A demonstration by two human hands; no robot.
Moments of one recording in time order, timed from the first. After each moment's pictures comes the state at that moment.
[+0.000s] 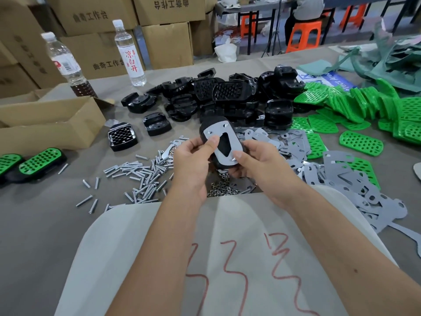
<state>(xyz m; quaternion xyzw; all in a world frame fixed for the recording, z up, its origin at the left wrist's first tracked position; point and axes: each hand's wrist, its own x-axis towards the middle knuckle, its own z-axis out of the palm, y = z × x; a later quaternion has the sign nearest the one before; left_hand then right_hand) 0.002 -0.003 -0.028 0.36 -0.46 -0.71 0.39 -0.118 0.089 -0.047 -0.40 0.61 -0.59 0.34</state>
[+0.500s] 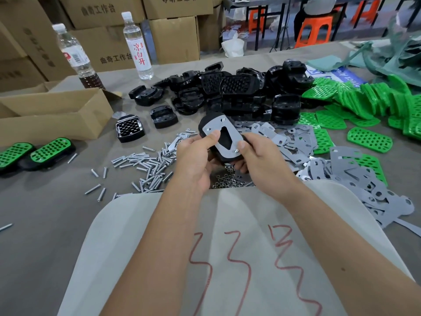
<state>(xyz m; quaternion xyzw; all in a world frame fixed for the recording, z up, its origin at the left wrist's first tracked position) 0.008 -0.012 -0.028 0.37 -0.43 -0.73 0.37 -0.101 0.087 -0.041 -0.45 0.69 -0.51 0.23</state>
